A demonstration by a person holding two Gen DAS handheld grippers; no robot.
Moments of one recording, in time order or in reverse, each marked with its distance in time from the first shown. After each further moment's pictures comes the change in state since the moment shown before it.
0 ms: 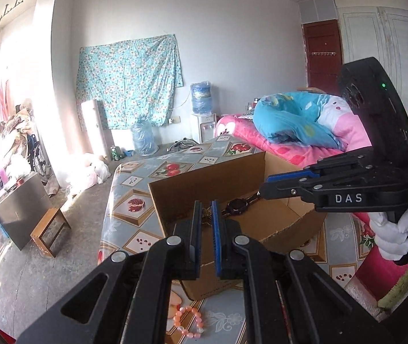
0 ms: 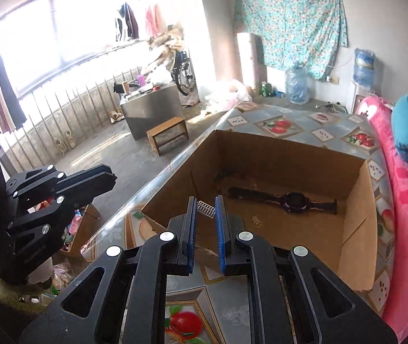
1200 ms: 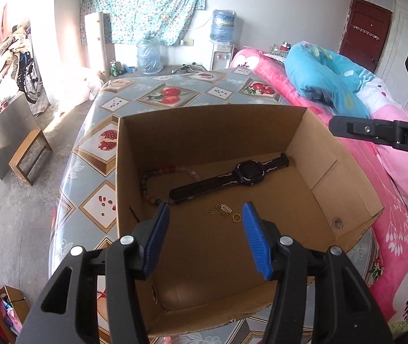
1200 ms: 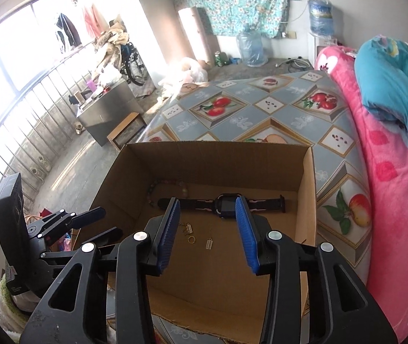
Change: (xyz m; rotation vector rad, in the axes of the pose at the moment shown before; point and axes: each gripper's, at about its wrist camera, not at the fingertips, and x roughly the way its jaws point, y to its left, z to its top) left arm 0.138 0.023 0.009 -0.238 0.388 -0.014; right arm 0.014 -0.104 0.040 0.221 0.135 -0.072
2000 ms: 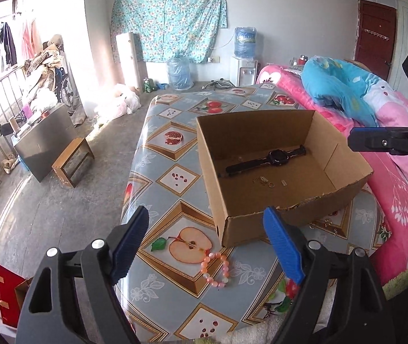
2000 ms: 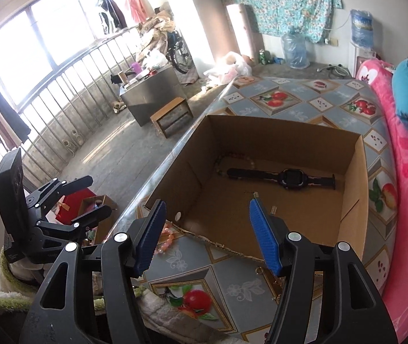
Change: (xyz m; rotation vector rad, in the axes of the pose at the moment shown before) left arm -0.125 0.031 -0.068 0.020 -0.076 0.162; right arm -0.043 0.078 -0.043 -0.127 0.040 0.136
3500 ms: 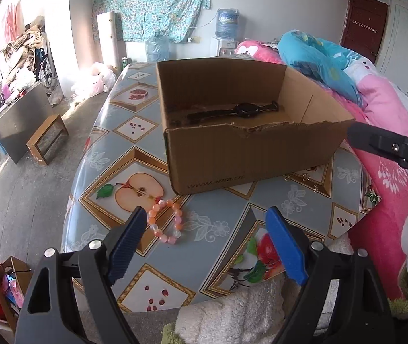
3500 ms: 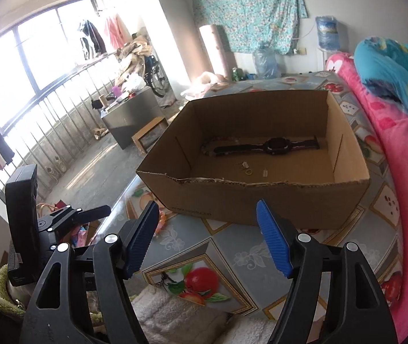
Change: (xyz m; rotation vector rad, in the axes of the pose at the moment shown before) left arm 0.036 -0.047 -0.072 0.008 0.062 -0.124; right arm -0.007 0.022 -0.119 0.136 -0.201 -0.148
